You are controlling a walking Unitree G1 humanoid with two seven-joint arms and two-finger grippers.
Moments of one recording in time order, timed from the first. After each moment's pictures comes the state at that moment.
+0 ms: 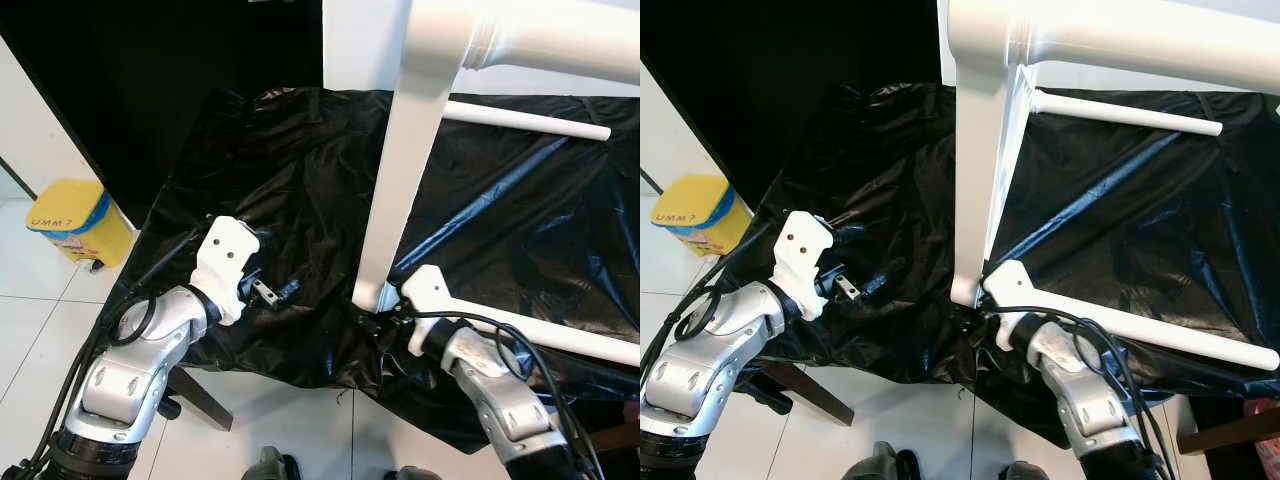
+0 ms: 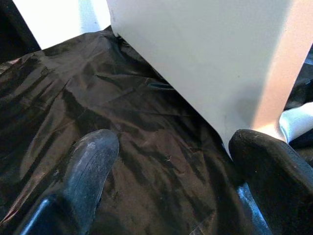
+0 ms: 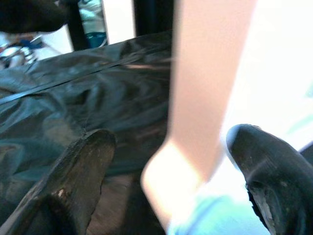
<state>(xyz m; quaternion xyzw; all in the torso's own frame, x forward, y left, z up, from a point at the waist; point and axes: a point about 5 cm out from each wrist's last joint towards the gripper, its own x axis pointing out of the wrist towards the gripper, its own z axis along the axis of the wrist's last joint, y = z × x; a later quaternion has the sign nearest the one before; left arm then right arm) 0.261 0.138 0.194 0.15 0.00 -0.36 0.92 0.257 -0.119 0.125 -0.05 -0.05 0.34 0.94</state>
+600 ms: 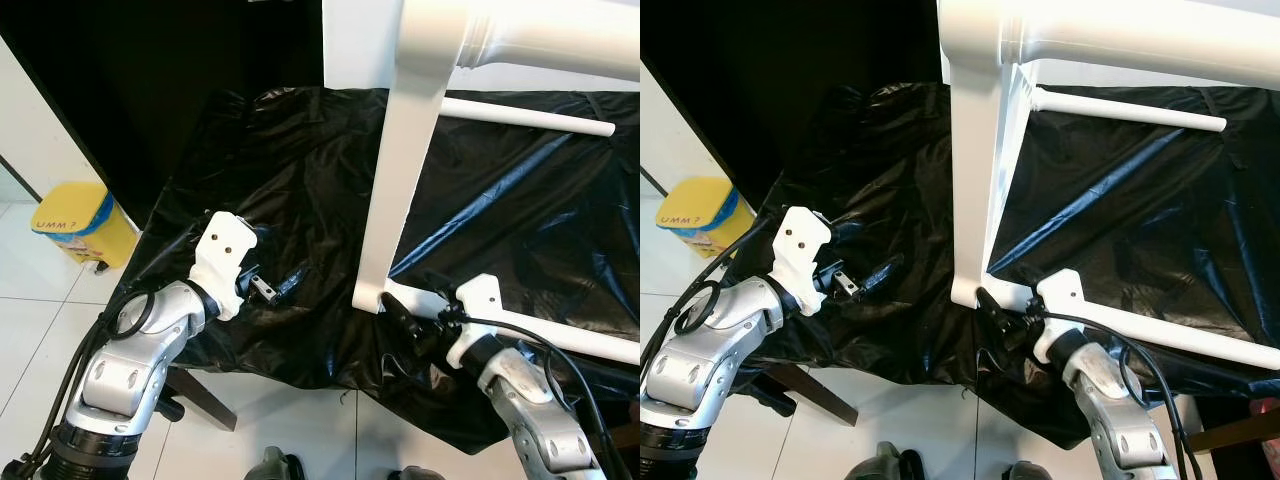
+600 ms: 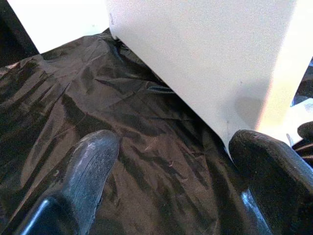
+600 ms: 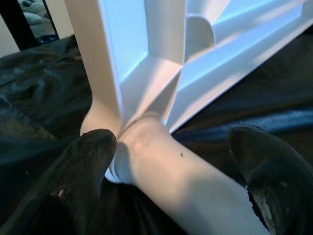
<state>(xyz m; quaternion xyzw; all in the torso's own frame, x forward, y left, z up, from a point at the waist) 0.266 0.139 0.198 0.14 -0.01 -0.36 0.92 0.242 -0.151 0.116 -0.02 -0.02 0.26 0.97</state>
